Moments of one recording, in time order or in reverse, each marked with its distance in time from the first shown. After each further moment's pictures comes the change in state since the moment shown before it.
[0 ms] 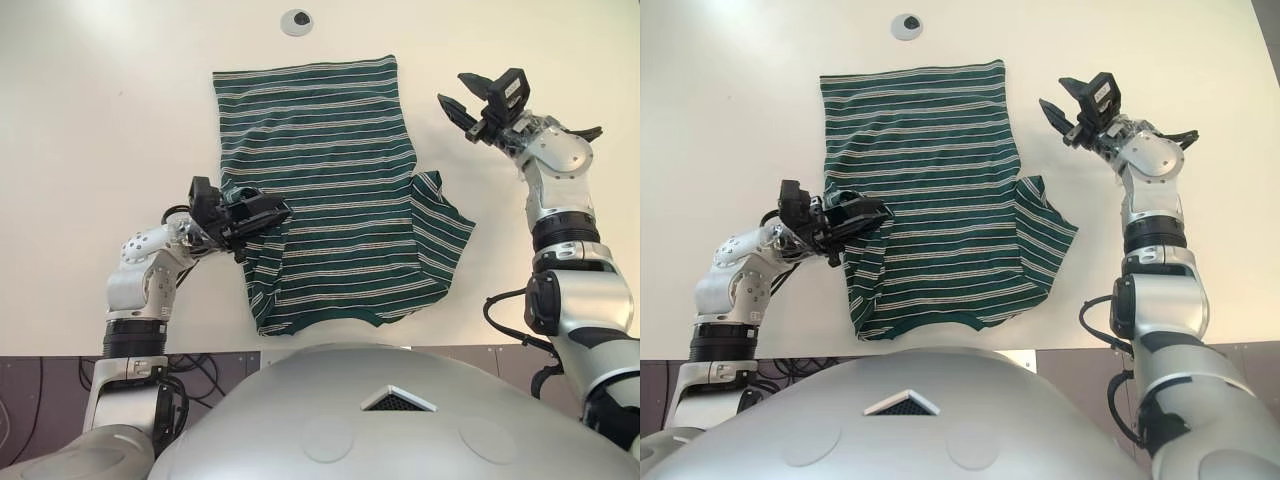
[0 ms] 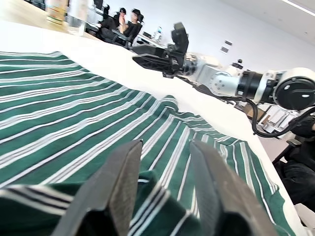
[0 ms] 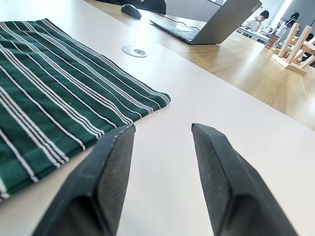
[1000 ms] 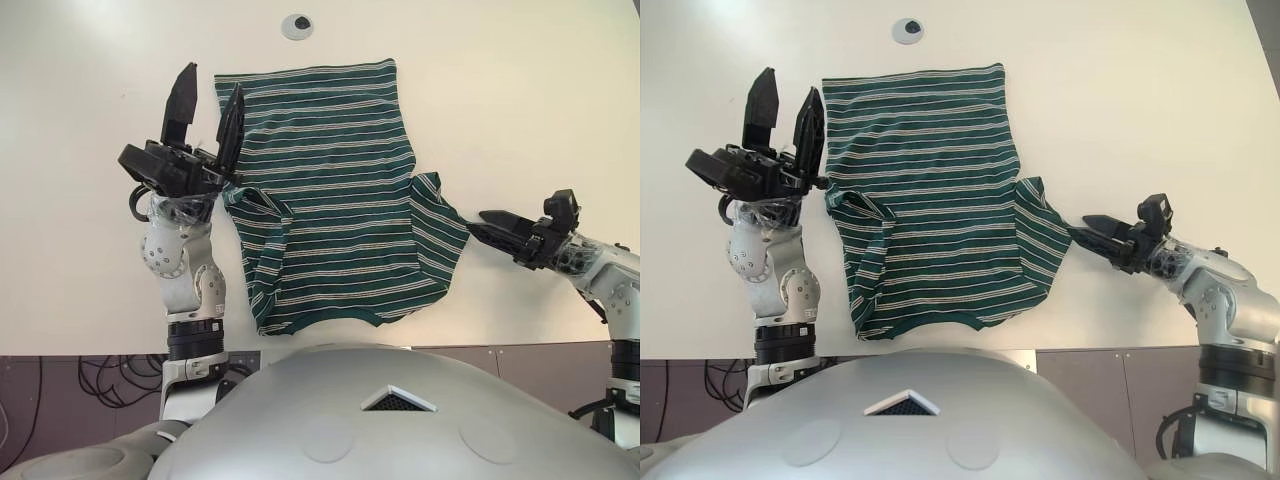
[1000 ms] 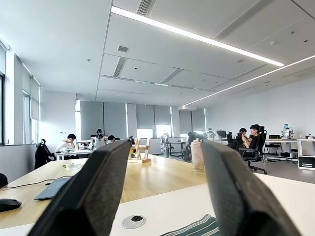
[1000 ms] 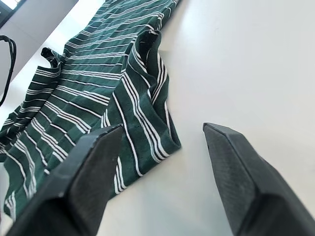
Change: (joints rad) left arm -0.024 -0.355 0.104 -0.111 0.194 -0.740 0.599; right arm 0.706 -0.235 -0.154 -0.812 0.519 1.046 0.253
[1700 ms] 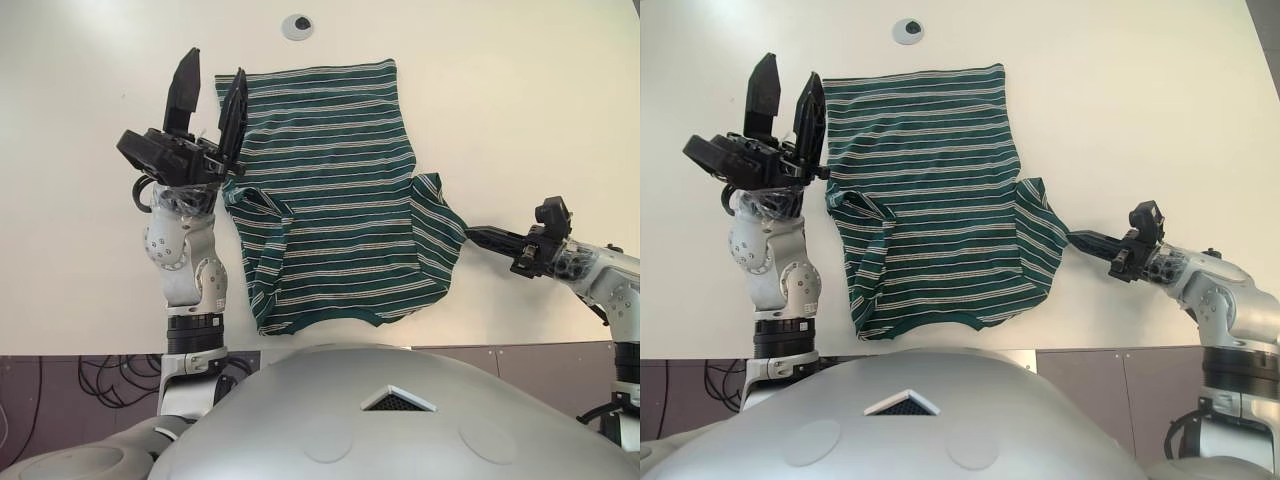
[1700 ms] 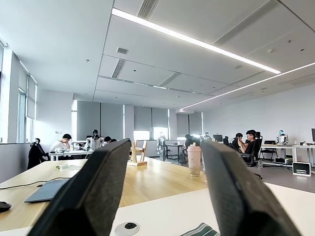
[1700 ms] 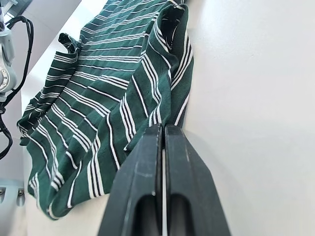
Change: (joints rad) left arm -0.030 0.017 -0.032 -0.011 -0.025 0.031 0.036; right arm 0.009 -0.033 0.022 -0.023 0.018 0.037 0.045
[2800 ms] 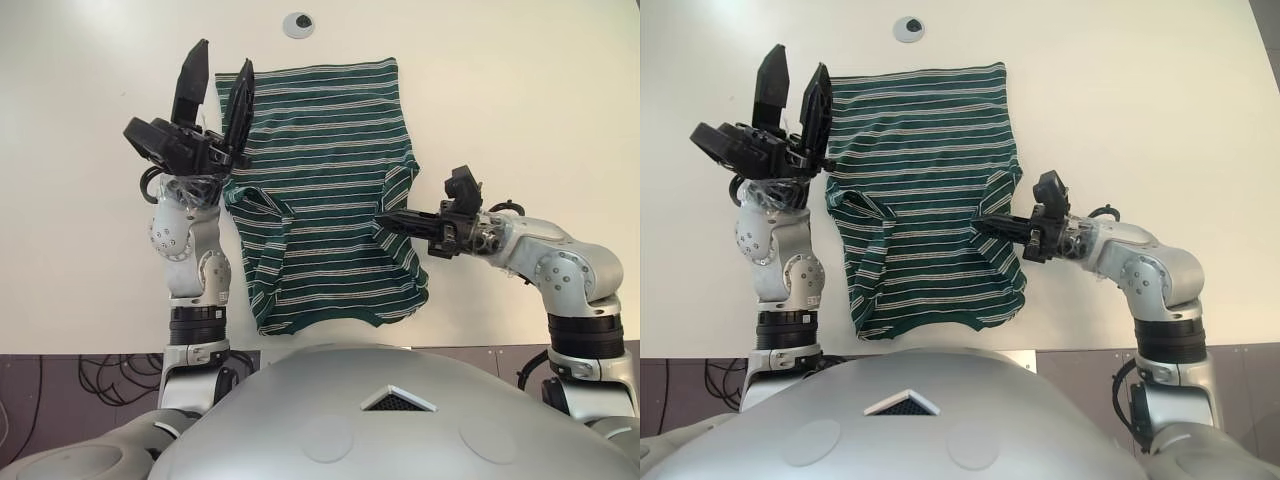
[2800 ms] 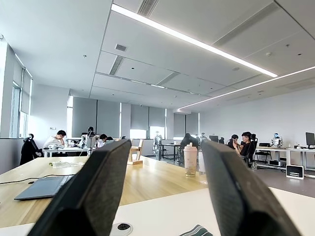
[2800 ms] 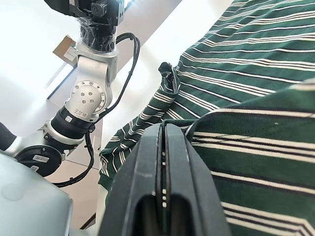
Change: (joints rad) left arm -0.043 0.001 -0.021 0.037 -0.020 0.014 0.004; right arm -0.213 0.210 0.254 -0.268 0.163 0.197 -0.187
